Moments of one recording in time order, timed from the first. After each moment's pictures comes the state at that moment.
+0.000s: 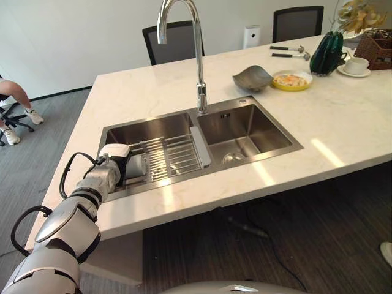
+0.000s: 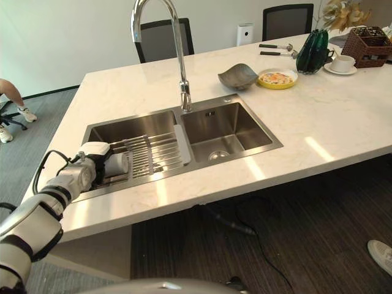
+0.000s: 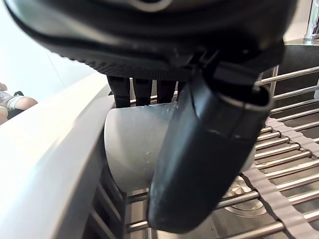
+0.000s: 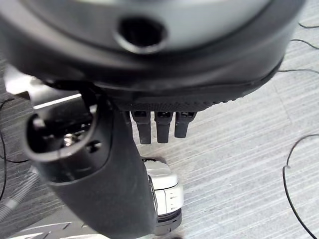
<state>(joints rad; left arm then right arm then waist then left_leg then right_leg) -0.76 0.65 -0.76 1.20 0.58 -0.03 0.03 0.15 -0.31 0.18 1.33 0.31 0.02 0.08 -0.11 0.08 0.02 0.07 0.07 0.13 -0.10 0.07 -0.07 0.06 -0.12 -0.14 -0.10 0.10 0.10</state>
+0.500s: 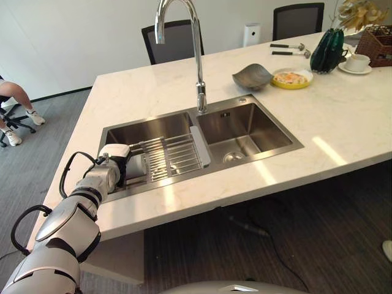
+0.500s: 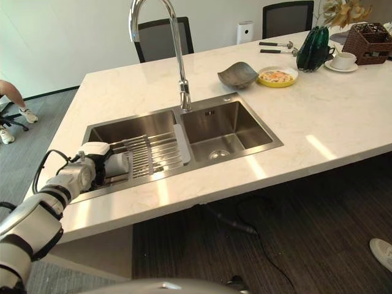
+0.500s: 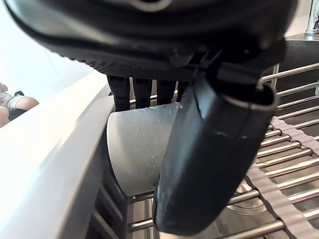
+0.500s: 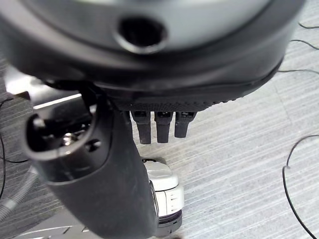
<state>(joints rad) -0.76 0.65 -0.76 1.20 0.58 -0.03 0.04 0.15 -0.31 0.18 1.33 0.31 0.02 0.08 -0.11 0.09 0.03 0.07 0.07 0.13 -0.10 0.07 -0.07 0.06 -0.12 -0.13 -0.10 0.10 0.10</state>
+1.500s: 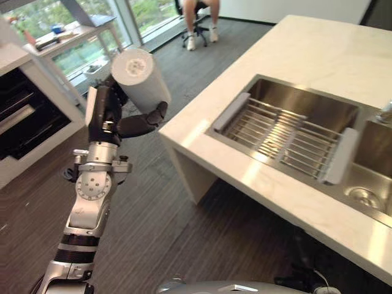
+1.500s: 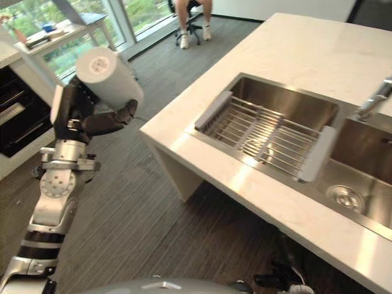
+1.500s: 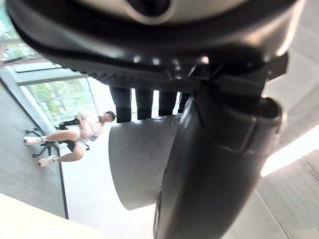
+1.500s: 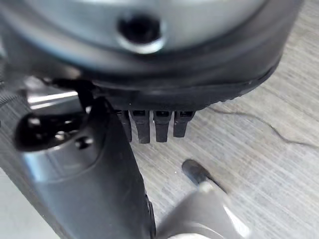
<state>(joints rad) -0.17 0.47 -0.01 -0.08 -0.30 -0.24 0.14 0.10 -0.37 0.10 1.18 0.26 -0.03 0.08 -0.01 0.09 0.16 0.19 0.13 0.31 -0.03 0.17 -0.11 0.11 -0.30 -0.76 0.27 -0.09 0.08</state>
